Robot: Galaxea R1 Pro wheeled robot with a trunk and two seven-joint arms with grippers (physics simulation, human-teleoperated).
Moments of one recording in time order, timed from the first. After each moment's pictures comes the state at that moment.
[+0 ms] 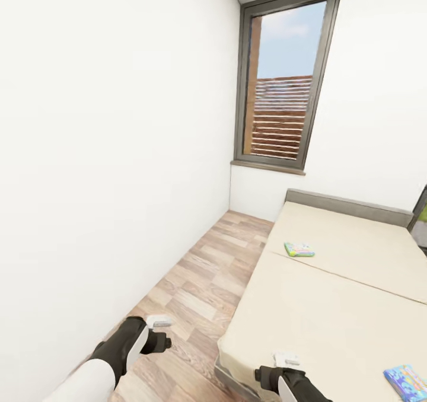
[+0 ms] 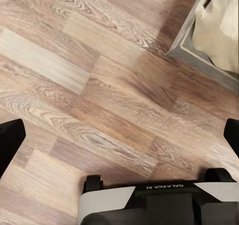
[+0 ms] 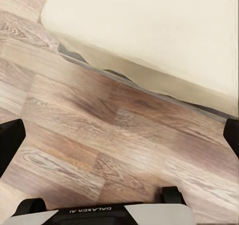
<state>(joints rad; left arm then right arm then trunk) -0.61 -0.05 0.00 -0.46 0.01 0.66 -0.02 -0.44 0.10 -0.09 -0.40 -0.06 0.29 -0.07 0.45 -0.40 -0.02</state>
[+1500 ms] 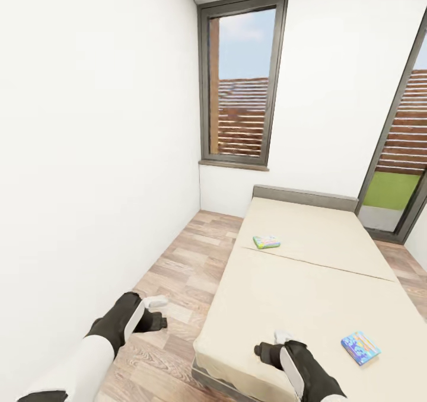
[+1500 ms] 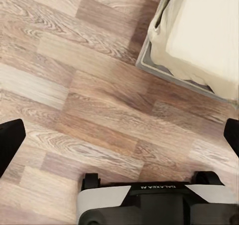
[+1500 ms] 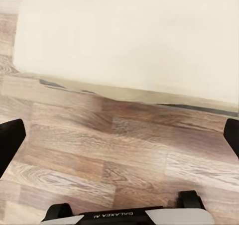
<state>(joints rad) -0.70 -0.03 0.05 -0.50 0.01 0.81 -0.02 -0.47 0.09 -0.10 -0.56 -0.15 0.49 -0.07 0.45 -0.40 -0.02</state>
